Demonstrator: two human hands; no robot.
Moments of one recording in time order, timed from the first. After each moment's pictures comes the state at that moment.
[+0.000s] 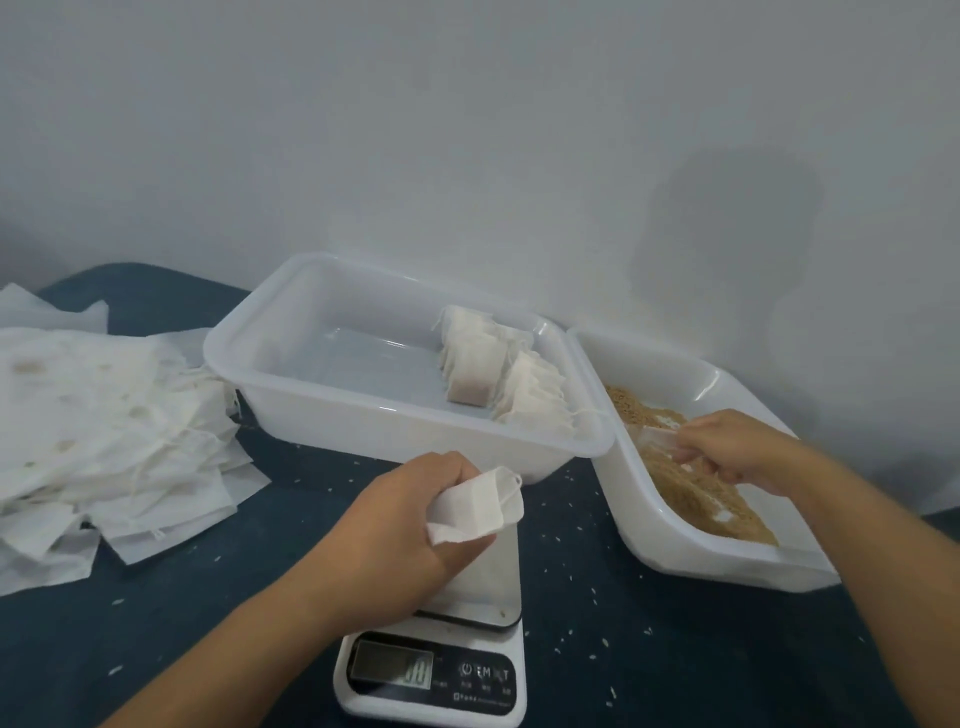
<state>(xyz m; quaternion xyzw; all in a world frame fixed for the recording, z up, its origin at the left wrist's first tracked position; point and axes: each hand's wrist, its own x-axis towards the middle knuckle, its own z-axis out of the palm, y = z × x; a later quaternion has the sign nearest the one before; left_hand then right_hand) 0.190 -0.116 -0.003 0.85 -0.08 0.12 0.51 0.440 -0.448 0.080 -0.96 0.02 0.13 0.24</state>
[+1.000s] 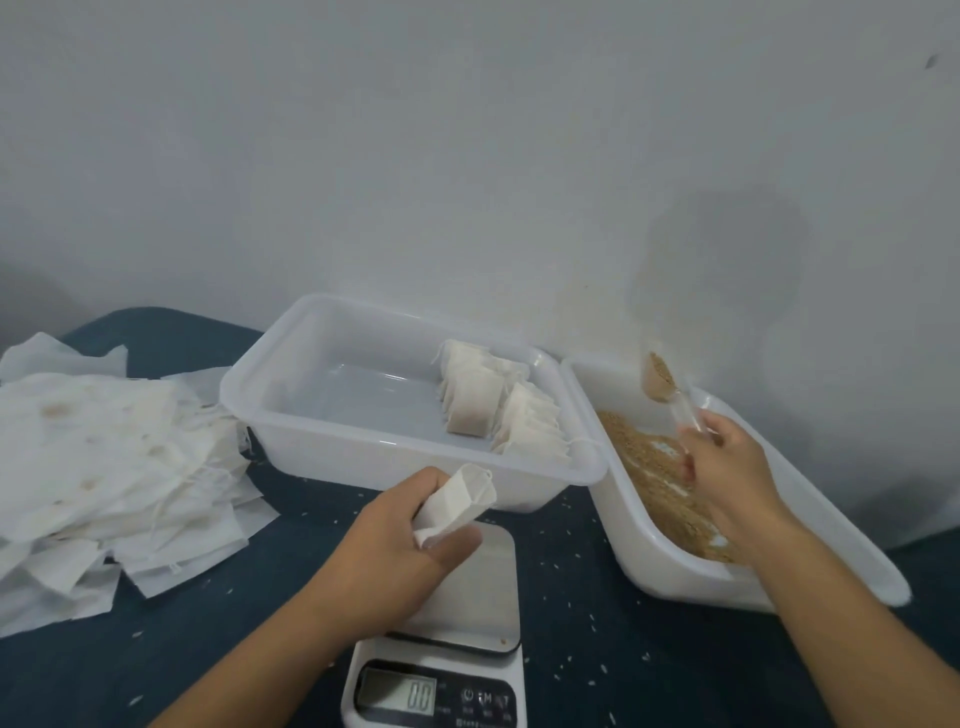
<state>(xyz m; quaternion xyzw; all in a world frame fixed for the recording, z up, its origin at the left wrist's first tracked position) 0.196 -0.114 -0.003 0.80 -0.03 0.14 0.59 0.385 -0.411 0.074 -0.84 0.02 -0.10 0.53</state>
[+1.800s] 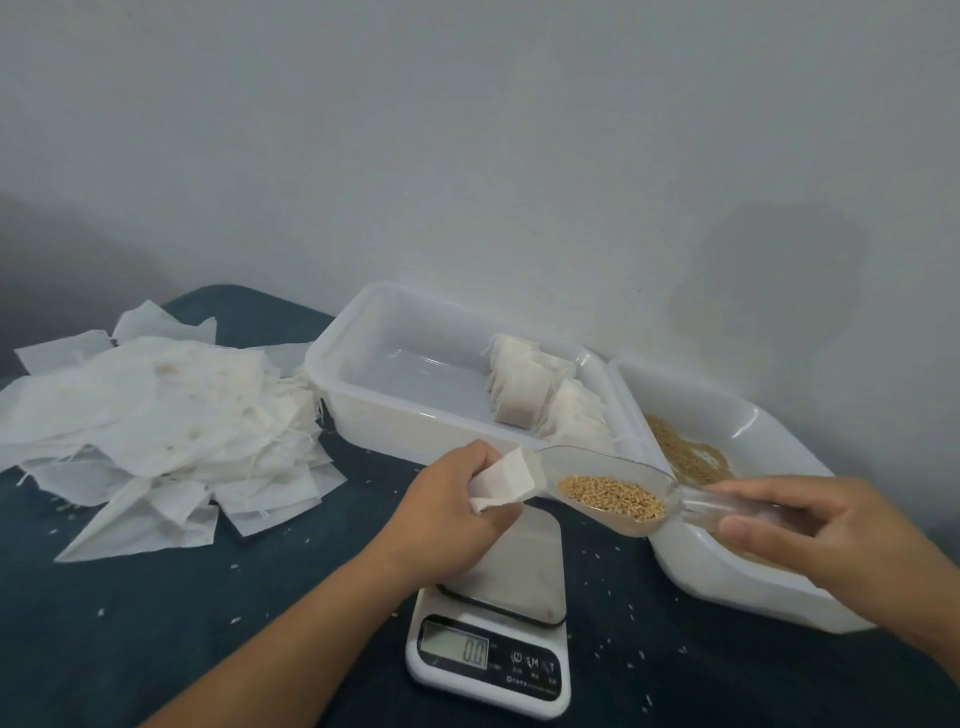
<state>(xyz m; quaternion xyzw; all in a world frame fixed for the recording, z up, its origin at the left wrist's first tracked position) 0.198 -0.110 -0.004 0.81 0.01 0.16 0.56 0.238 -0.404 0.150 -0.93 -0.21 0.05 0.31</state>
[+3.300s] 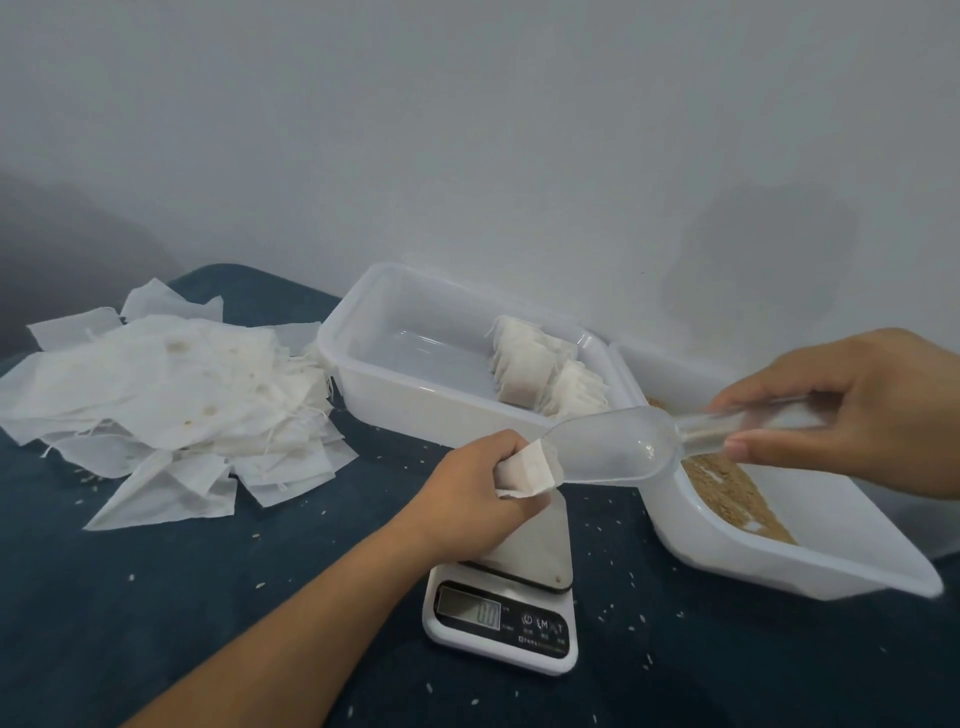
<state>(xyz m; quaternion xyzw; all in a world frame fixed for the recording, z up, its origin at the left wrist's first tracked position) 0.196 -0.116 -0.007 0.80 -0.04 0.13 0.59 0.221 -0.358 0.234 -0.94 -0.32 -0.02 0.04</state>
